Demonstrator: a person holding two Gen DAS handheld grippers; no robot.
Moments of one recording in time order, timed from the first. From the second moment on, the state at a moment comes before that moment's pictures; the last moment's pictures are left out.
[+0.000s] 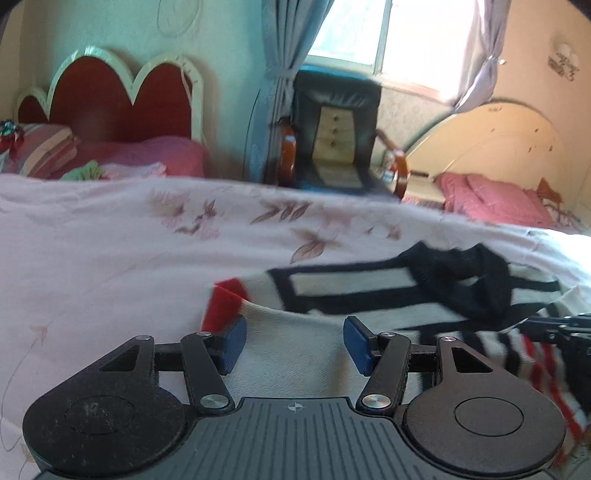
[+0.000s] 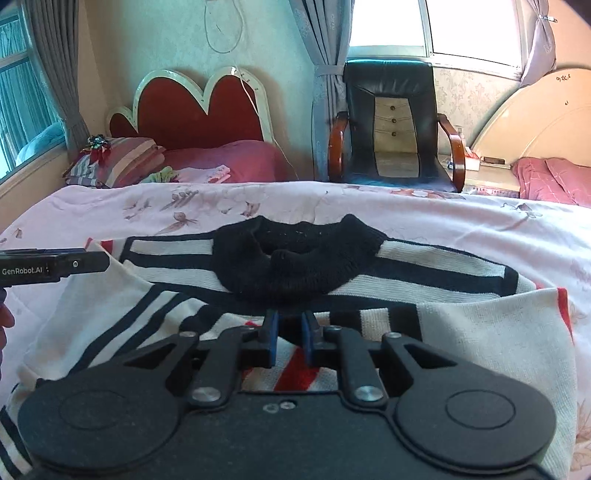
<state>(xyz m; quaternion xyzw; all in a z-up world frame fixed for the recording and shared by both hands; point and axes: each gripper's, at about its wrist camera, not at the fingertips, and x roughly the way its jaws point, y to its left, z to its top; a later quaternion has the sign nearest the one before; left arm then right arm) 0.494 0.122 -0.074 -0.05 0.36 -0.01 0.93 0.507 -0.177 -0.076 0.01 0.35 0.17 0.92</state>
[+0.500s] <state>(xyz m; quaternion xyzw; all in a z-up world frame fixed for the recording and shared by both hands) 0.457 0.002 -0.075 -0.01 0.32 -0.10 0.94 0.480 -0.168 -0.075 0.00 0.34 0.22 0.91</state>
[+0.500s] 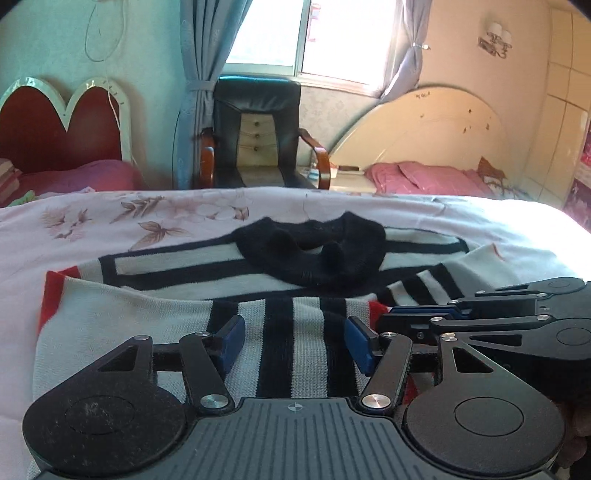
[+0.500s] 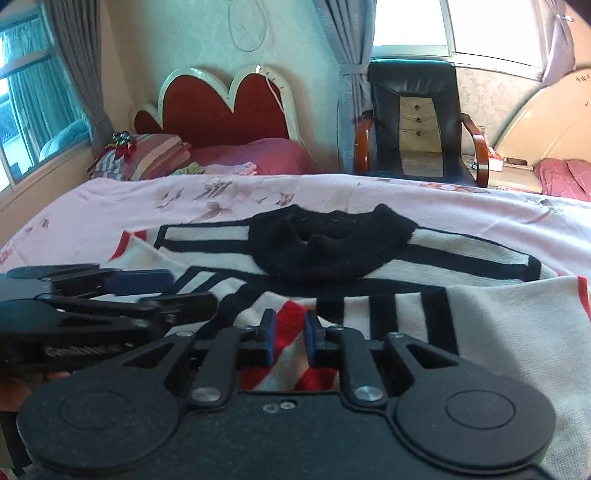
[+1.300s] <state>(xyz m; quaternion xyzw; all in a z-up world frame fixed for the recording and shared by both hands) 0.395 0.030 -0.080 0.00 0.34 -0.05 0.94 0.426 -0.213 -0.076 -0.07 0.37 0.15 0.91</state>
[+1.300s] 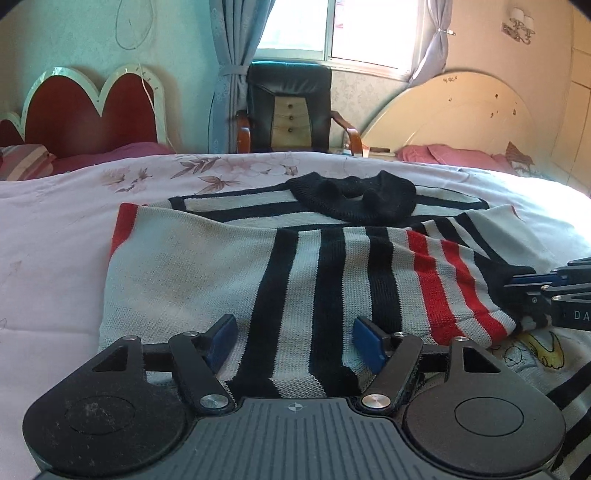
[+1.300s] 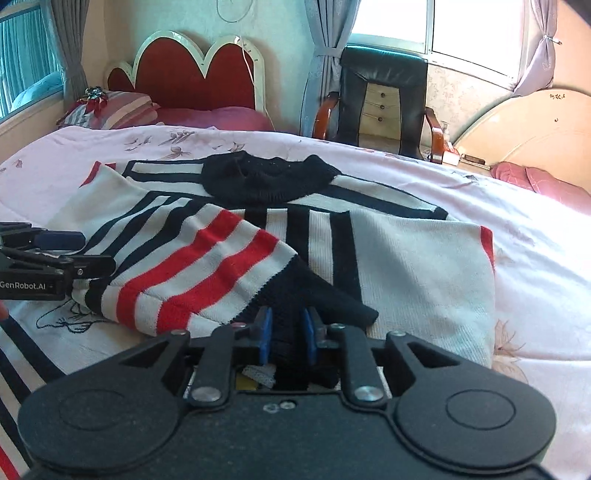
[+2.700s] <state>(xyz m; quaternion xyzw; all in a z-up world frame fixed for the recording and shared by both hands) 0.317 0.062 -0.061 0.07 0.34 -0.01 0.94 0.361 -0.262 -0.055 -0.02 0.34 0.11 0.93</state>
